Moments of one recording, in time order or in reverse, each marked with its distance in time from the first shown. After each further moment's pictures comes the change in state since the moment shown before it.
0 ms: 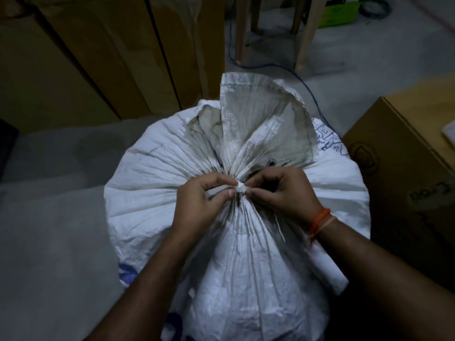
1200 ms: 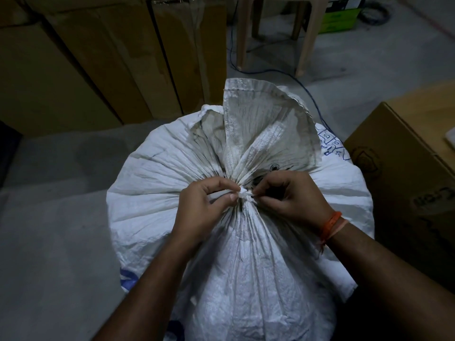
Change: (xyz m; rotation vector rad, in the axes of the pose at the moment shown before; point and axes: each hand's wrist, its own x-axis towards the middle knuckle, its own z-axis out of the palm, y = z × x) left_hand 0.000 0.005 -0.003 -0.090 -0.057 -0.076; right_hand -0.002 0.001 -0.011 -0.071 -0.063 -0.100
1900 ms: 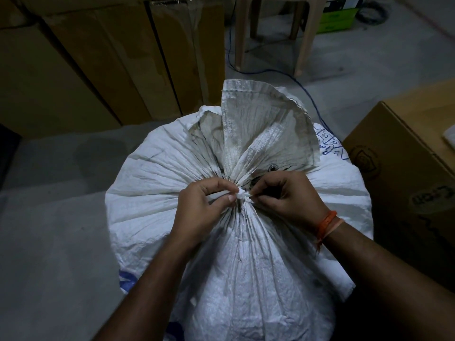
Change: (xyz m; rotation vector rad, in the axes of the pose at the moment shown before) left_hand 0.000 0.000 0.000 0.014 -0.001 0.004; right_hand 0.001 0.003 0.005 0.027 0.008 0.055
